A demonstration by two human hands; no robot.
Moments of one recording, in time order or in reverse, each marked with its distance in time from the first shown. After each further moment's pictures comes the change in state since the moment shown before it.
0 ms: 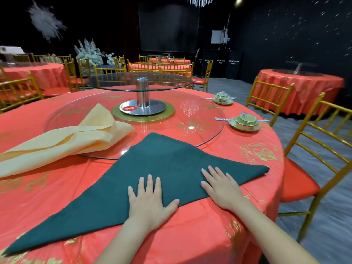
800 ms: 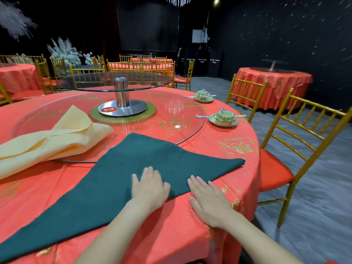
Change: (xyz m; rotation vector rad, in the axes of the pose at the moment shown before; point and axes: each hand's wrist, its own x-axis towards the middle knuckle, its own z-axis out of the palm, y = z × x) left_hand 0.021 0.050 -0.025 -0.003 0.075 0.153; right_hand -0.061 -0.005 0.004 0.026 0.030 -0.141
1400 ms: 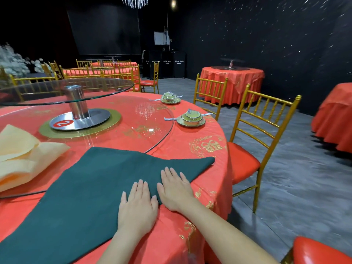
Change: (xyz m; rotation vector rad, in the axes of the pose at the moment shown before) left_hand 0.013 0.037 0.042 -0.028 0.075 0.094; right_hand 0.063 0.007 0.001 0.105 0.057 0.279
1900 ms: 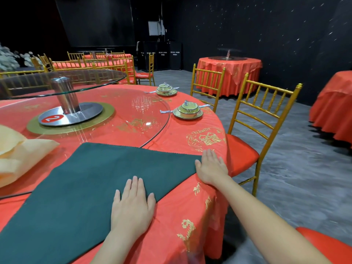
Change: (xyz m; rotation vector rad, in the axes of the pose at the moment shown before) left_hand 0.000 0.001 -0.001 0.009 -0.053 -0.010; right_hand 0.019 0.114 -0.027 -0.015 -0.025 0.387
